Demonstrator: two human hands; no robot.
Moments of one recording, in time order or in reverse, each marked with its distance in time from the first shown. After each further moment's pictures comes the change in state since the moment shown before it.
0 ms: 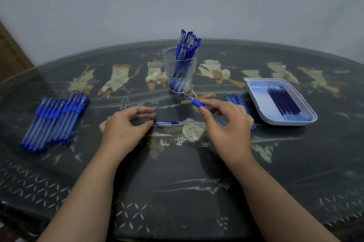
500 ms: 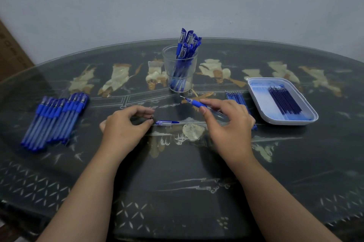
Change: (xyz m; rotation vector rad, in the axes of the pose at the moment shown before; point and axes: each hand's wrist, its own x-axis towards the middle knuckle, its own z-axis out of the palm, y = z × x) left_hand 0.000 0.001 0.001 0.047 0.040 -0.027; right_hand 0.000 0.004 0.001 -0.017 -0.010 0.015
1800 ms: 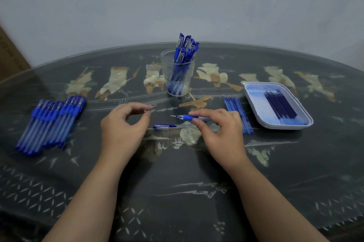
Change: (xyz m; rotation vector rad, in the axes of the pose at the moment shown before) left_hand -0.009 0.015 0.004 -0.270 0.155 0.064; right_hand 0.001 0.022 0.007 0.006 -0.168 -0.023
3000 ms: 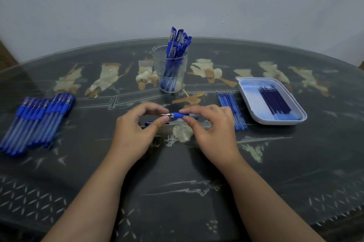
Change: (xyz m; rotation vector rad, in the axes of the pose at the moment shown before) left_hand -0.011 0.004 0.023 -0.109 -0.242 0.103; right_hand -0.001 -0.002 0.001 -0.012 -0.030 0.002
